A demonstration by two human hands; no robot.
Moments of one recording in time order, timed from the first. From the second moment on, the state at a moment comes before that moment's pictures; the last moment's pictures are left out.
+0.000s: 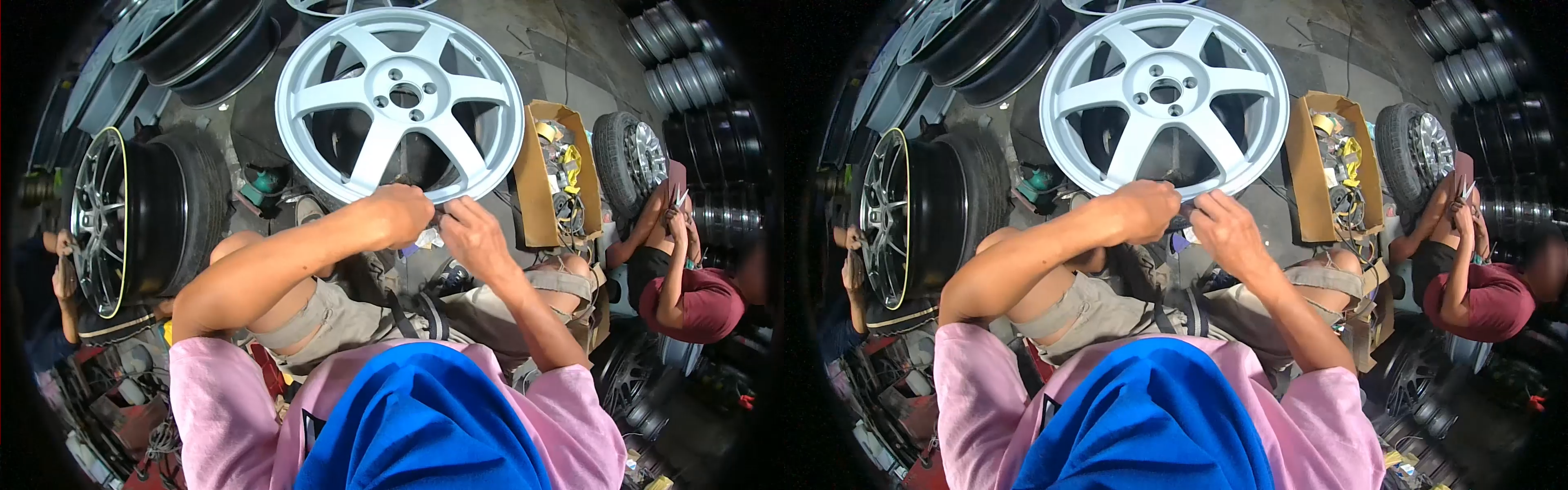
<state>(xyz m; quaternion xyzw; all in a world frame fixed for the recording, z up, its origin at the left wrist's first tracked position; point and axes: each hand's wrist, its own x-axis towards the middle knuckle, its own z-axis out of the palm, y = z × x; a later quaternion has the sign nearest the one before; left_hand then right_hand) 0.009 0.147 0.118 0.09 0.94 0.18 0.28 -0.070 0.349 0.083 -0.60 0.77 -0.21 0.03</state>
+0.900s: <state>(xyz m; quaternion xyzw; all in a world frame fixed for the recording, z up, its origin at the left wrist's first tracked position) 0.025 0.026 0.162 -0.05 0.94 0.29 0.17 -0.026 0.247 0.082 -0.58 0.75 -0.30 0.07</state>
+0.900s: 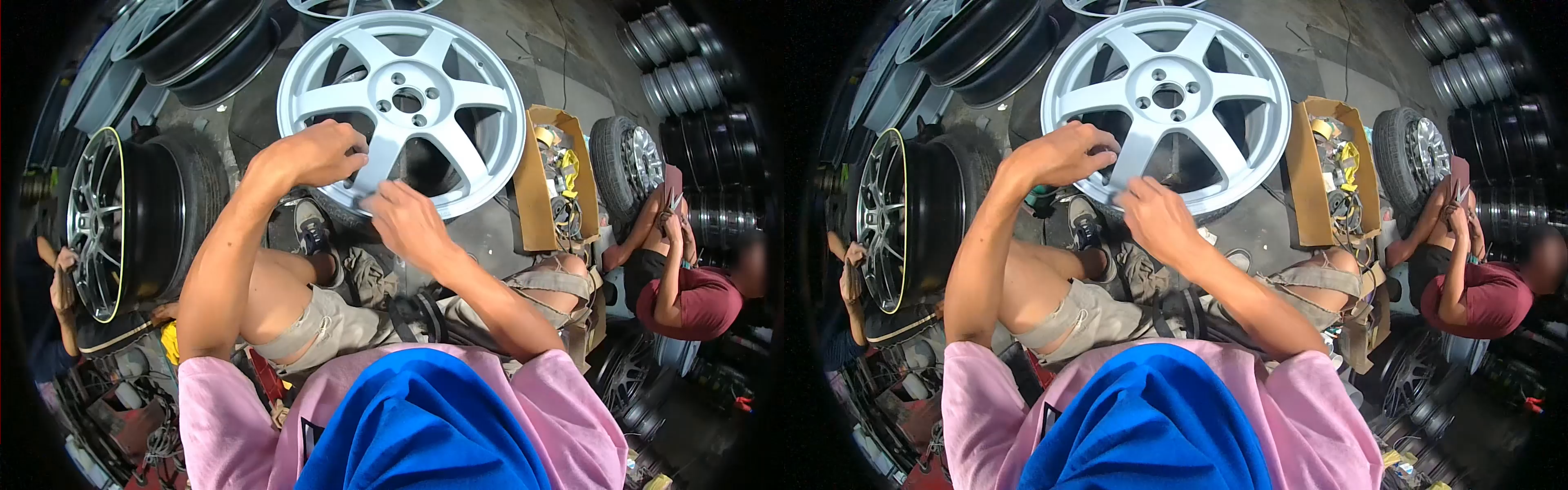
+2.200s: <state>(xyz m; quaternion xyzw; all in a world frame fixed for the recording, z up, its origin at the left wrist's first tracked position) 0.026 0.018 0.151 -0.05 0.95 0.28 0.16 -0.084 0.320 0.090 -0.69 0.71 -0.14 0.01</state>
